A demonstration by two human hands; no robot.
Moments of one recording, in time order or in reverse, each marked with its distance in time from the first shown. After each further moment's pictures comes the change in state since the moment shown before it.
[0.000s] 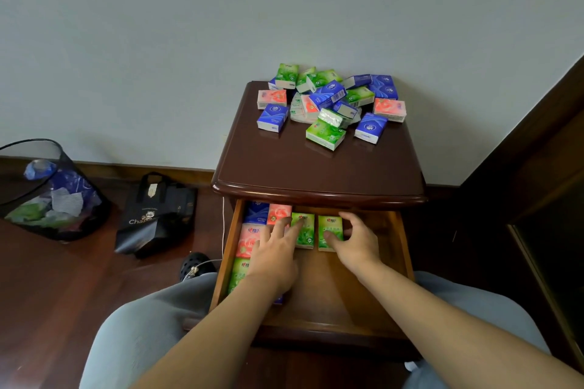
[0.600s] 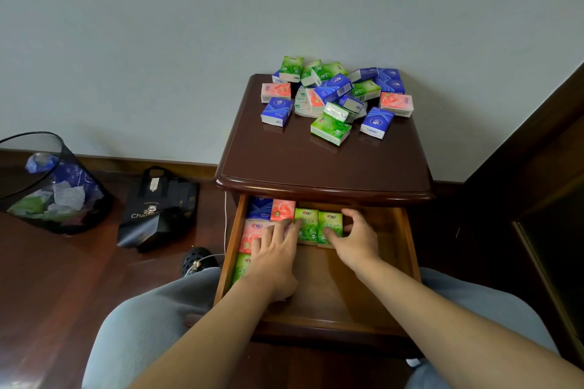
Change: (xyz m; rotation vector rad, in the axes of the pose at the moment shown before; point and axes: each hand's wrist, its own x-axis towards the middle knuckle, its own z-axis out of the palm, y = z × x) left_hand -0.010 -0.013 0.003 0.063 -0.103 0.038; right_hand -0.001 -0.002 0.012 0.042 0.022 0.018
